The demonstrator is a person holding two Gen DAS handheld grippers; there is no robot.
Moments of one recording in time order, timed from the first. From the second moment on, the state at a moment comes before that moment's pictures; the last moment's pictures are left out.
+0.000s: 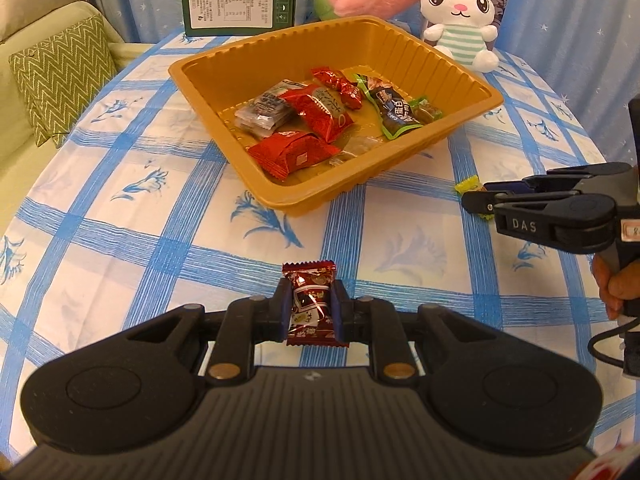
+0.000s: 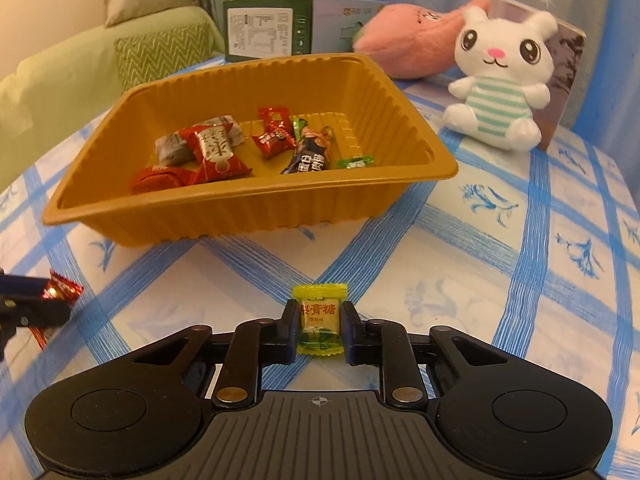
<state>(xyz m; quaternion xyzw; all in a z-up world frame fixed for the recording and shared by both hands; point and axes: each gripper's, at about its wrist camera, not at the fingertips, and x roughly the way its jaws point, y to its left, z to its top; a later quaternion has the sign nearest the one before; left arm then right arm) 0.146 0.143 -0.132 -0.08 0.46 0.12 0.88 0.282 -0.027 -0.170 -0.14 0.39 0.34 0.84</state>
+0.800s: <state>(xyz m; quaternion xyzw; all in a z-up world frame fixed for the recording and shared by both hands) 0.125 0.118 -0.079 -0.08 0.42 0.09 0.90 0.234 -0.066 -0.106 -0.03 0.40 0.38 0.83</state>
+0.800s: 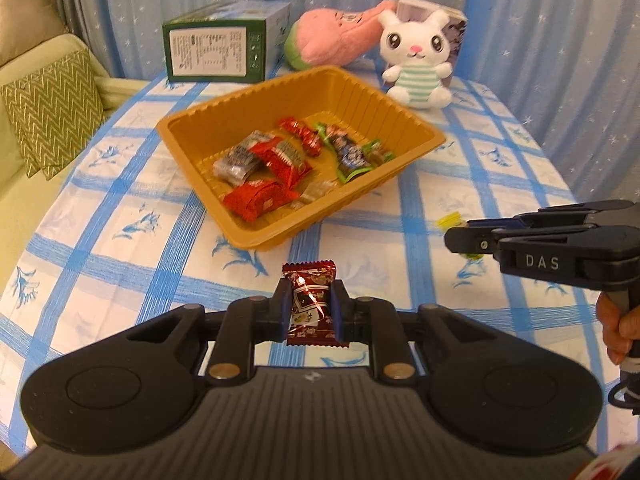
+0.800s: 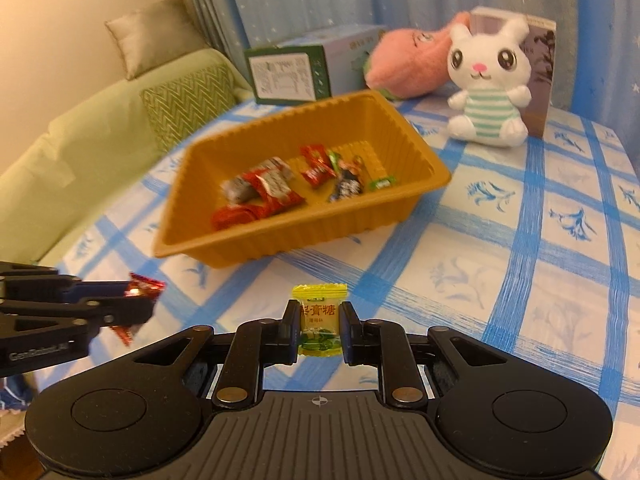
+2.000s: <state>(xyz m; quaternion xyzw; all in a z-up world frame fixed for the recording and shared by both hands) 0.234 0.140 -0.033 -0.05 0.37 0.04 0.93 0.316 -0.024 -0.052 0.01 0.36 0.36 0.86</state>
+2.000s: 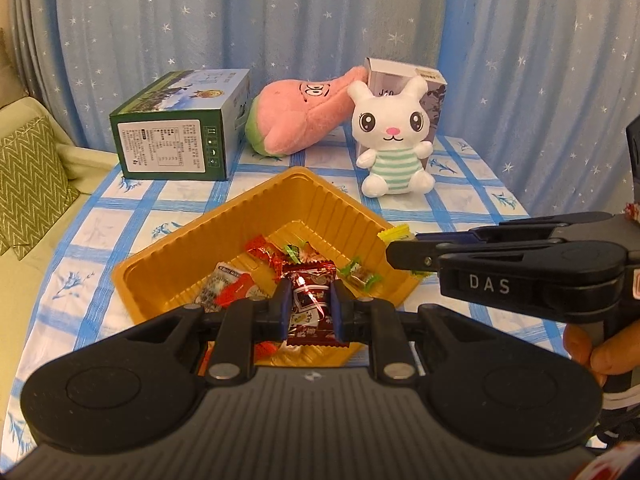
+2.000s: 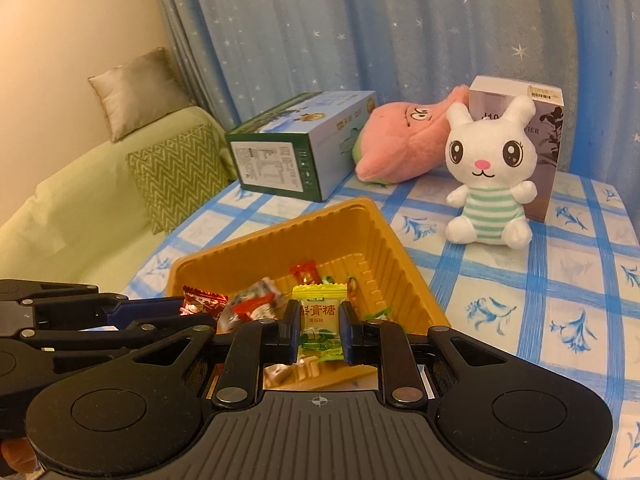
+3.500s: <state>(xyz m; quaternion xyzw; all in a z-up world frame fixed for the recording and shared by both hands) 0.279 0.194 -0.081 -0.07 0.43 0.07 0.90 0.365 -0.016 -0.080 0.01 0.39 0.35 0.86</state>
